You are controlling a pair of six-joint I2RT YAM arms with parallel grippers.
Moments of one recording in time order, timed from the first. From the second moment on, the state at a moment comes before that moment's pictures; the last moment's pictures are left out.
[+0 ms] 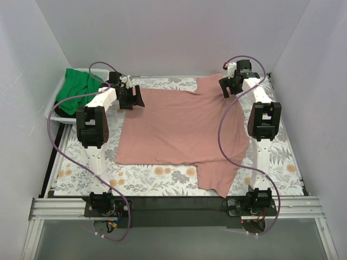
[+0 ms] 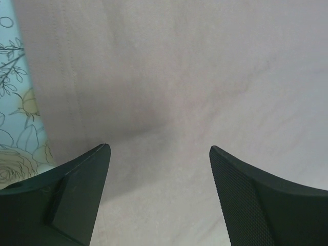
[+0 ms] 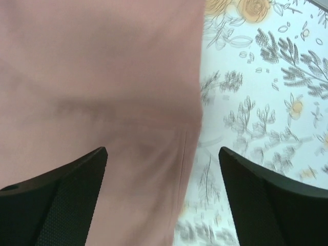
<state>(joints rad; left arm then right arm) -0.04 2.27 1.82 -0.57 0.39 -0.17 0.05 2.49 2.25 -0.65 -0.10 -0.36</state>
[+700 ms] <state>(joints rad) -0.01 1.43 1.18 -0.84 0.62 0.27 0.07 1.43 1.11 -1.03 -0.28 -0.48</state>
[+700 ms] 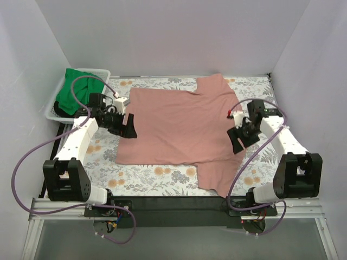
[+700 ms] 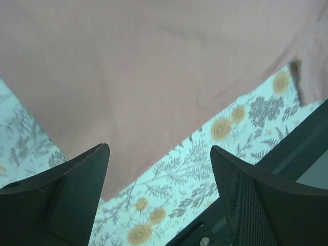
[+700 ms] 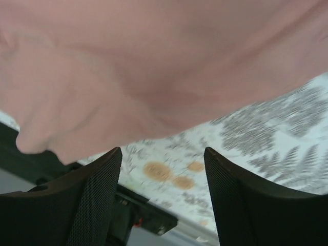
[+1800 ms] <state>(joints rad) -0.04 2.11 1.61 -0.52 0.49 -0.10 0.02 2.33 2.11 -0.93 -0.31 -0.27</state>
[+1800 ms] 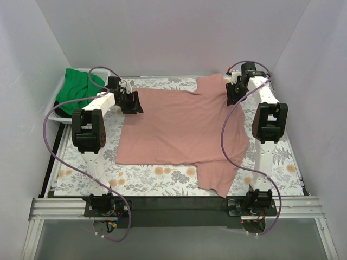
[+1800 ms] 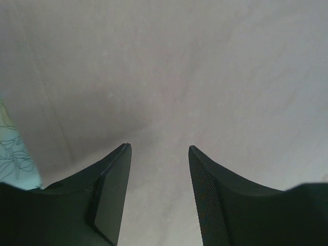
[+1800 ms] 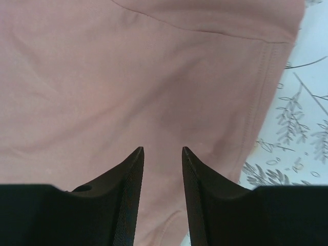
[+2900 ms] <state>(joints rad) -0.04 2.27 1.78 -0.52 0.51 -0.21 0.03 2.50 2.25 -0.78 -0.28 -0.29</state>
